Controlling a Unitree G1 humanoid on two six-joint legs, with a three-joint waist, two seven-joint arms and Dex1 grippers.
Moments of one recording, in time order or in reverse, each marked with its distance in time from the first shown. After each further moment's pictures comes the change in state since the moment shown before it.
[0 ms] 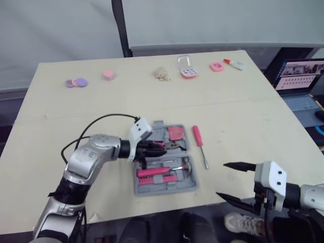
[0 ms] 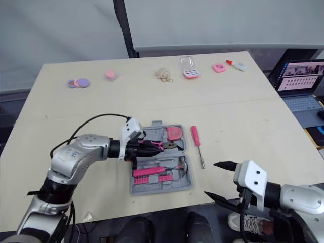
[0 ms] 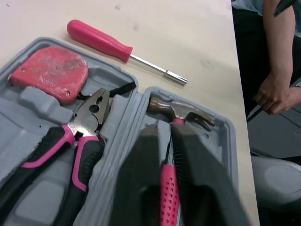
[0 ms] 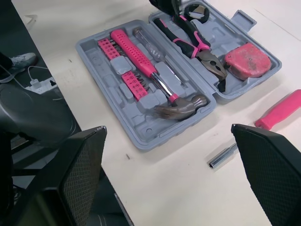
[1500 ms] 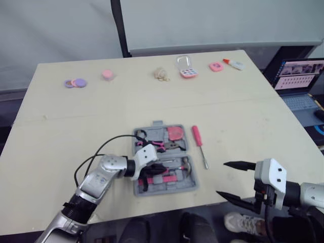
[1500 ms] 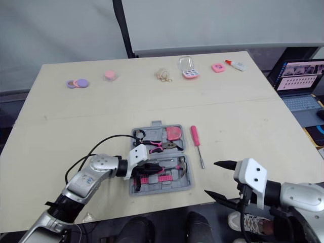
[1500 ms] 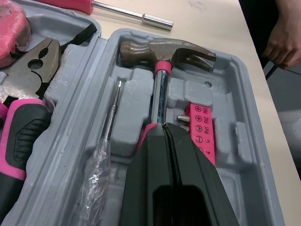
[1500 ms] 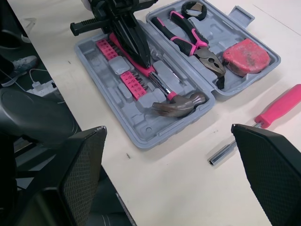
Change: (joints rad) left arm 0.119 -0.044 -0.158 0.140 0.193 -0.370 -0.012; right arm -0.013 -0.006 -0.006 -0.002 0.023 0.048 -0.002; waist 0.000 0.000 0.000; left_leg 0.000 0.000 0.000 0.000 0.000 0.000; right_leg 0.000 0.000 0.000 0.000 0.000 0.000
